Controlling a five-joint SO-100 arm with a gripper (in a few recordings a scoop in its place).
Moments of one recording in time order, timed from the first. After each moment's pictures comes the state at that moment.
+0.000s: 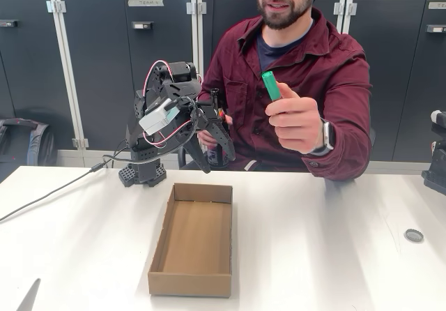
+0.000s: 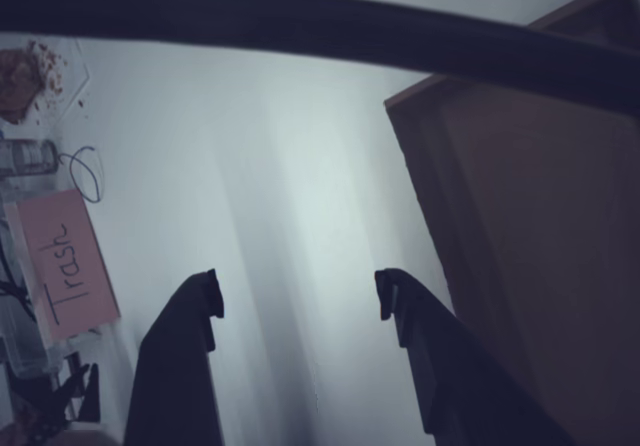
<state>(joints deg) -33.4 68.7 23.3 92.9 -31.0</state>
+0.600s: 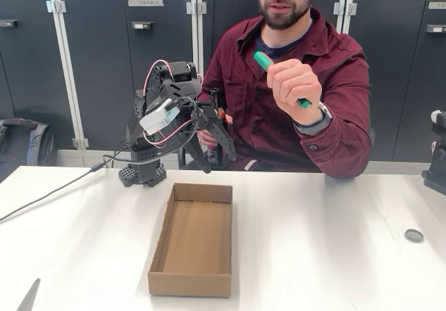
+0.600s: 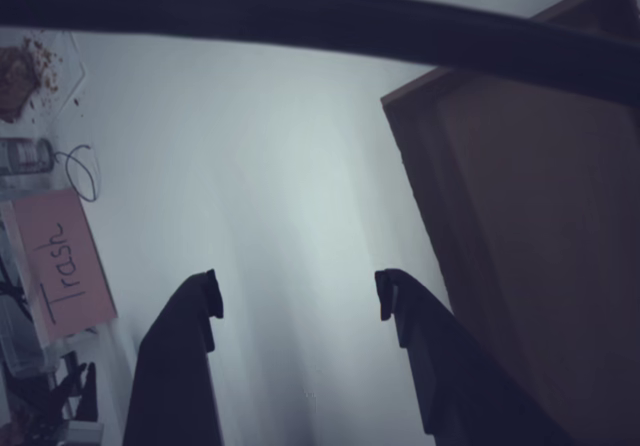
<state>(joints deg) -33.5 68.7 23.3 93.5 -31.0</state>
